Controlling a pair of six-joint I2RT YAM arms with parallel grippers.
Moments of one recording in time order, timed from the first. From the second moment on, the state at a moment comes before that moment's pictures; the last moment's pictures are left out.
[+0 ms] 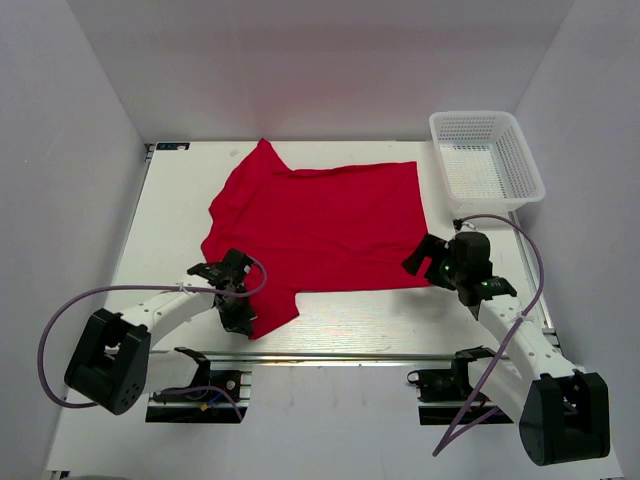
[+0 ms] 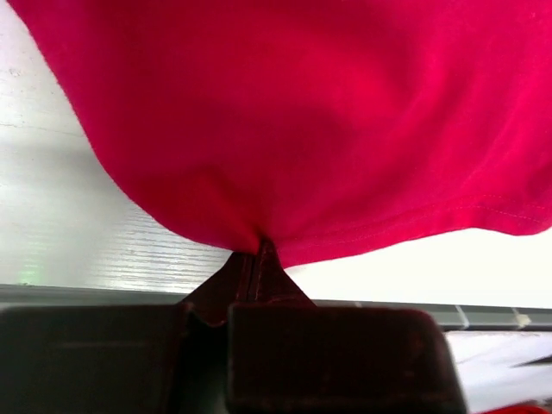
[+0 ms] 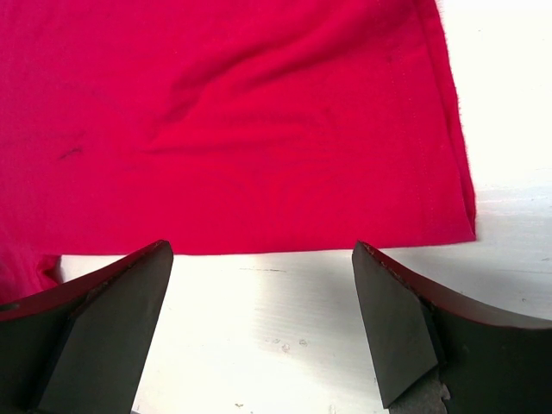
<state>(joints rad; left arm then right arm) -0.46 1.22 0.56 -0.75 0.07 -0.78 0.17 0.94 0.47 -0.24 -0.19 0.51</state>
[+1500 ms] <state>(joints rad) -0.61 1.15 0.71 -0.80 -0.08 -0.79 0.16 1.03 0.44 -0.32 0.08 0.60</state>
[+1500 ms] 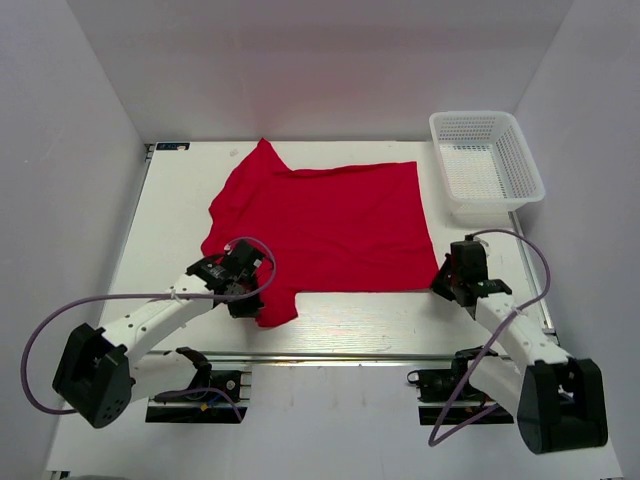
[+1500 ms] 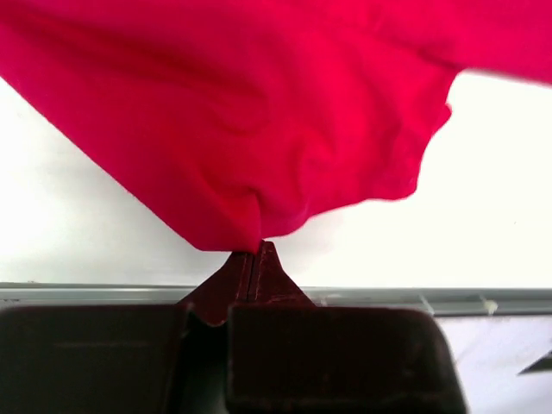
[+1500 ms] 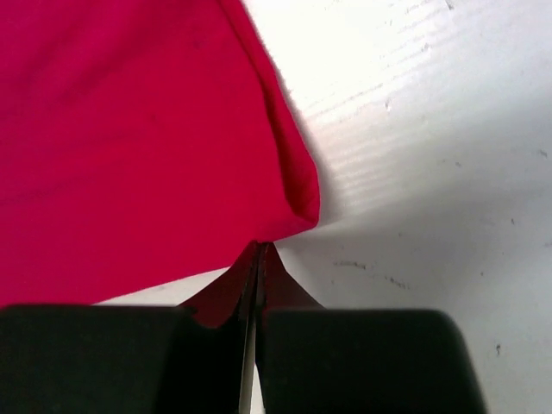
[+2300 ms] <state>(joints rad) -0.60 1.31 0.87 -0.73 0.00 -0.70 0.16 1.01 0.51 -0.47 -0.02 0.56</state>
